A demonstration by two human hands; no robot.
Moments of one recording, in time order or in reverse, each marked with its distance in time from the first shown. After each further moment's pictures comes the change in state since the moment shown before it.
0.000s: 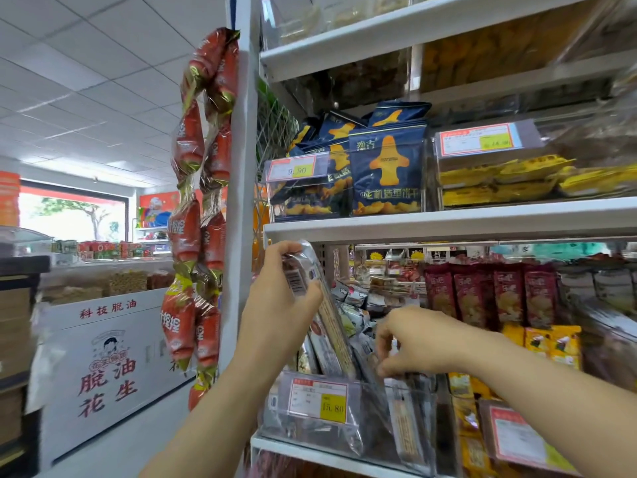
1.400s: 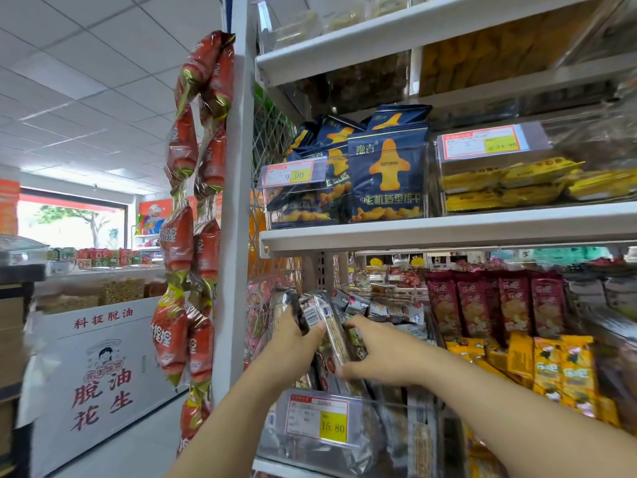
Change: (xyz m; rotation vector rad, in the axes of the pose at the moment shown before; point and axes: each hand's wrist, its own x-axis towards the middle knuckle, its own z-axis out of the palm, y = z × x) left_hand 0.006 -0.048 0.033 -0.200 -0.377 -0.499; right_hand 0.039 -0.013 0.025 0.310 0.014 0.089
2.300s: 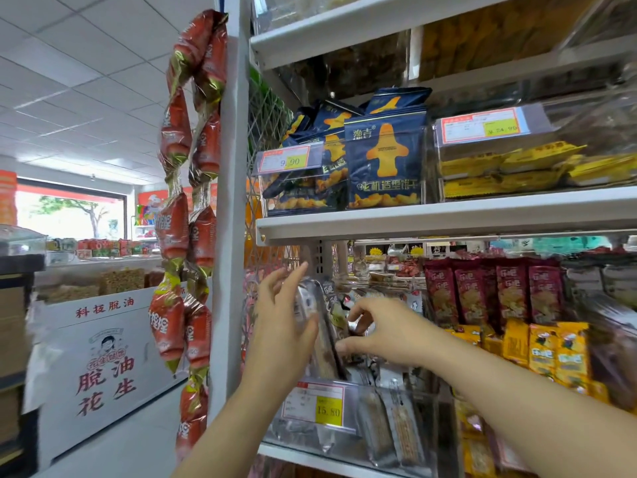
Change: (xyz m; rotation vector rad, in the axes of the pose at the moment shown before) left_hand -0.014 -0.011 0.003 0.415 0.348 0.550; right_hand -0.002 0.010 -0.005 0.106 0.169 -0.038
